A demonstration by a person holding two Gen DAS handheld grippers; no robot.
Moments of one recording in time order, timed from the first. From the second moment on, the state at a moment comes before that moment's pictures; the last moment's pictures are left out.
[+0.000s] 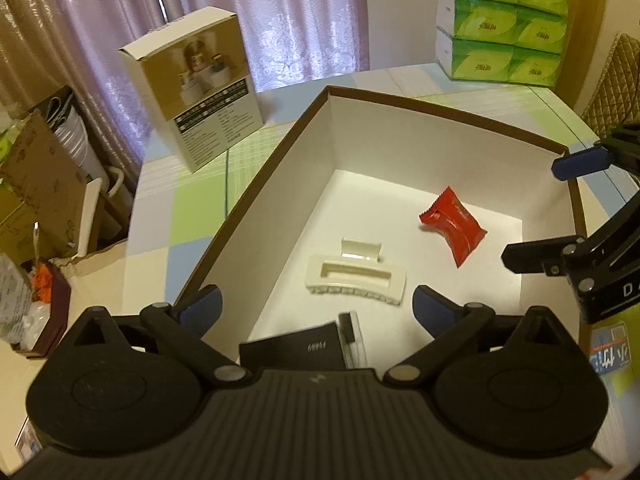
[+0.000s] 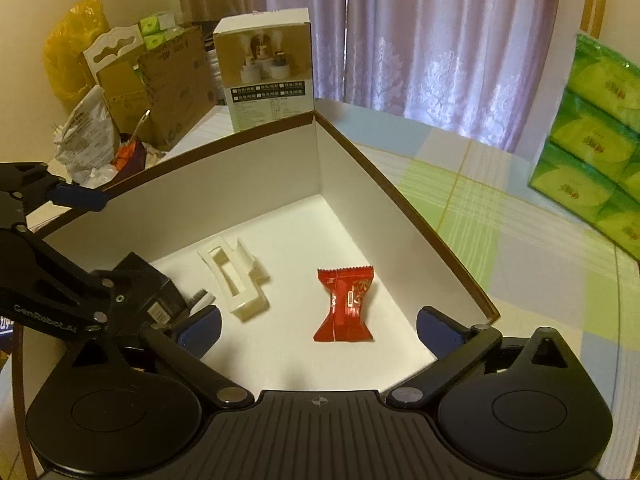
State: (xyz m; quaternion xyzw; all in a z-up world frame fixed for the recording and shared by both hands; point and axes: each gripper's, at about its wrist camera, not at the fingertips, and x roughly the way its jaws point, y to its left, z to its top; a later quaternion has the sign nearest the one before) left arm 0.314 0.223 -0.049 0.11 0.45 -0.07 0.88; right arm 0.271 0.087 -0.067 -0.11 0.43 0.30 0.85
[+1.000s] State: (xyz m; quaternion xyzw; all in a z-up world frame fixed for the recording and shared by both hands) left arm 0.208 0.215 0.010 0.10 0.41 -0.06 0.90; right arm 0.179 0.070 -0.020 -0.09 0.38 0.30 0.87
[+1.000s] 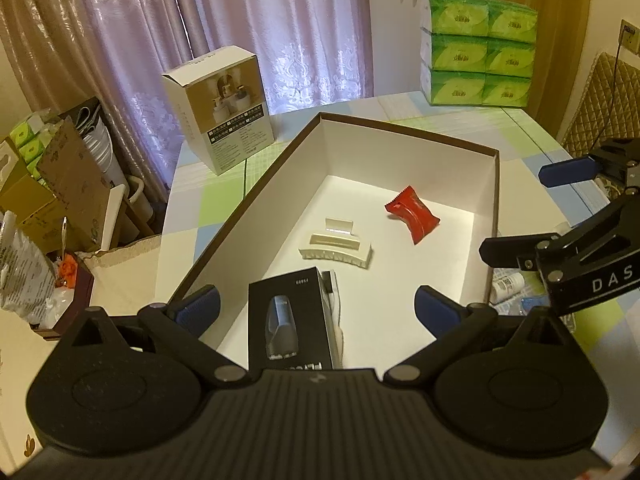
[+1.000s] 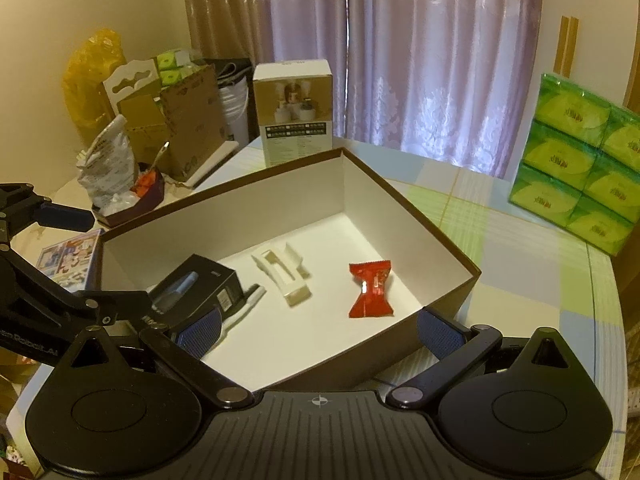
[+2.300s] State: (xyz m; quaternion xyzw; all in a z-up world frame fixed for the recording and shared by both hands) left arm 0.082 0.161 0.003 0.04 0.43 -0.02 0.90; right arm 0.074 0.001 -0.024 -0.11 0.39 0.36 0.84
